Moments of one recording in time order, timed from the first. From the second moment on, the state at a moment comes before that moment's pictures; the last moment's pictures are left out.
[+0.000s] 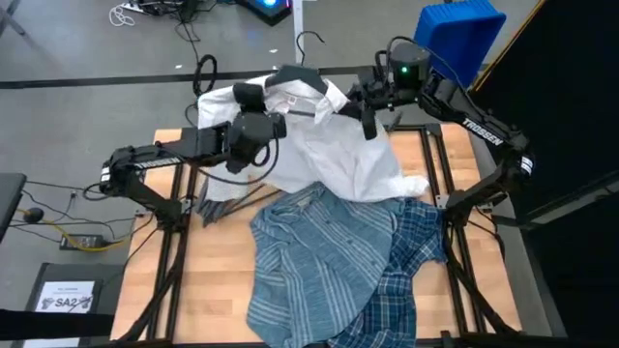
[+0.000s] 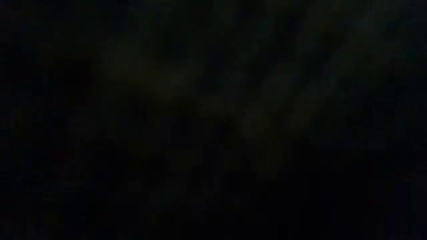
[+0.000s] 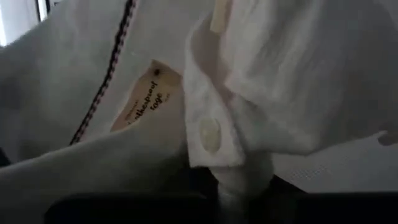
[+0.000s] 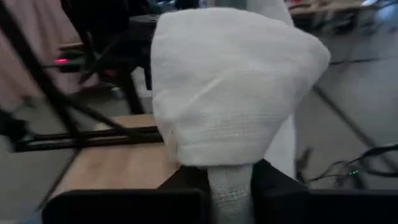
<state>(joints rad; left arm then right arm) 0.16 1.45 1.61 -0.45 -1.26 1.20 -0.55 1.46 1.71 -0.42 -0.49 -0.05</state>
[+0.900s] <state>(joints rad) 0.35 1.45 1.60 0.11 -1.03 1.63 -0.65 1.41 1.72 -0.09 -0.40 -0.12</state>
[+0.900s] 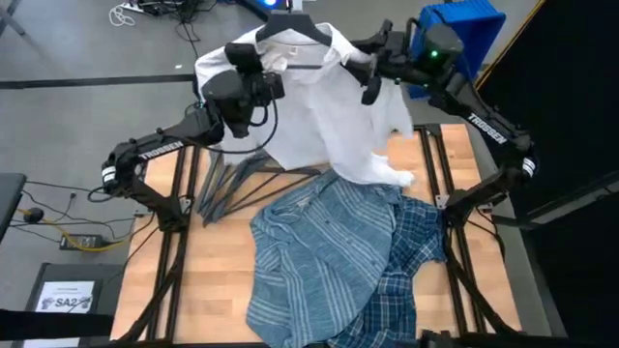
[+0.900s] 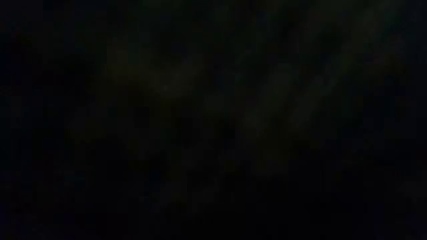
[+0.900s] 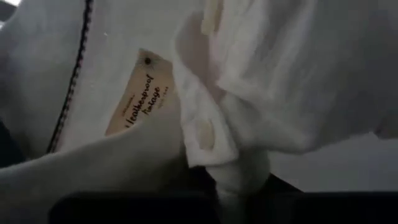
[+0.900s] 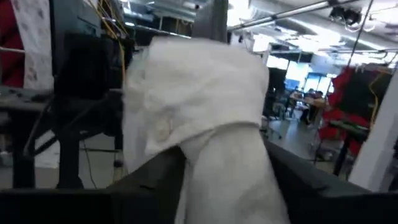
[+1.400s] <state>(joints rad) 0.45 1.45 1.61 0.14 -0.90 1.61 -0.65 1.33 1.72 -0.10 -0.39 -0.13</state>
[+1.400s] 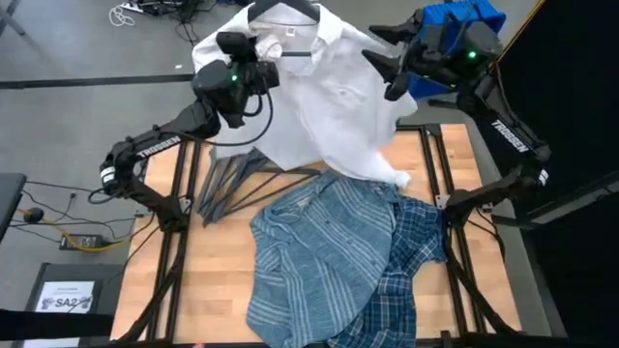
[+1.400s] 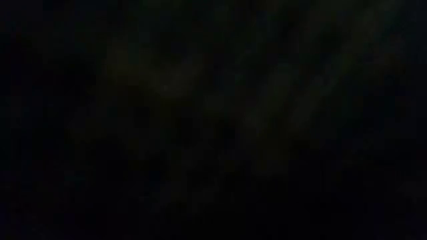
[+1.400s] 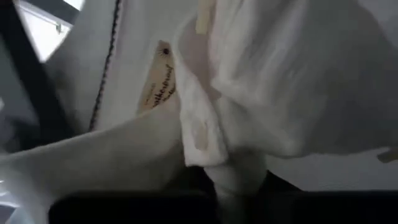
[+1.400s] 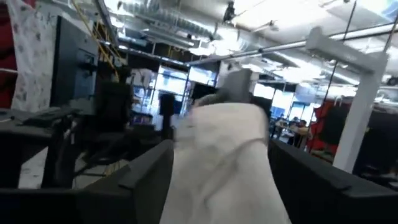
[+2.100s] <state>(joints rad) 0.45 1.45 1.69 -0.18 -0.87 1.47 -0.73 1.40 1.72 -0.21 -0.33 -0.24</state>
